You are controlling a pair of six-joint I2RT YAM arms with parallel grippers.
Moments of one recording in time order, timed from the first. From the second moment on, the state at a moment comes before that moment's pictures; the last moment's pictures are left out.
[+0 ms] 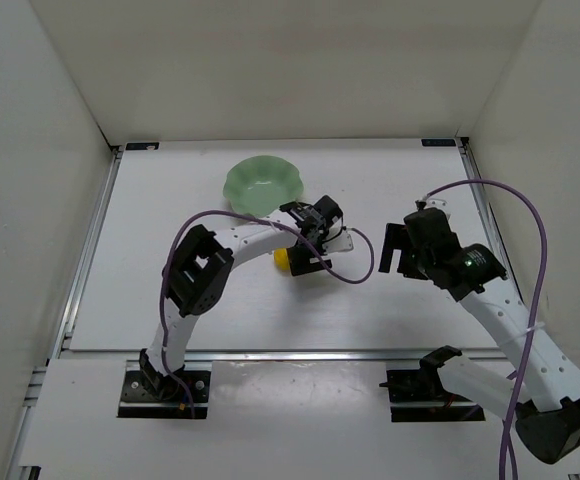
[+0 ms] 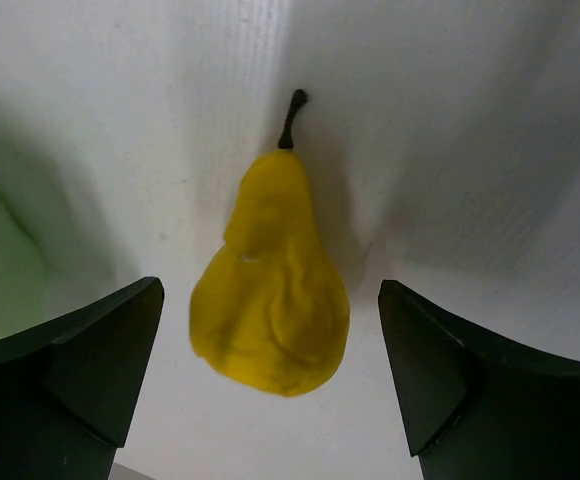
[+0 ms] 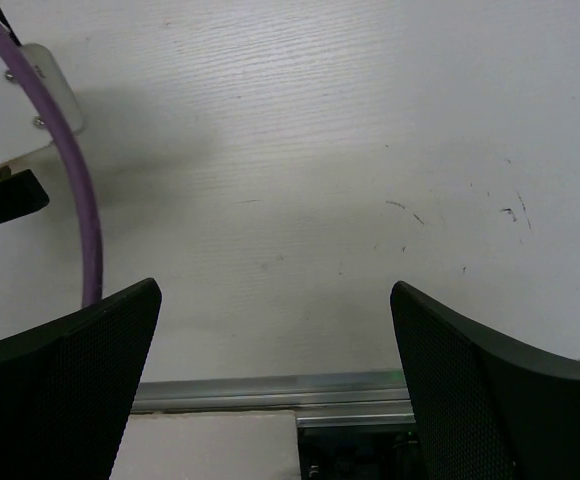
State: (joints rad) left arm -0.86 2.09 1.67 -0.81 -0.18 0.58; right arm 0.52 0.95 1.02 -0.98 0.29 0.50
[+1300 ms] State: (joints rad) left arm -0.54 2.28 2.18 -0.74 -0.34 0.54; right arm 0.52 0.89 1.02 -1.06 0.50 0.68
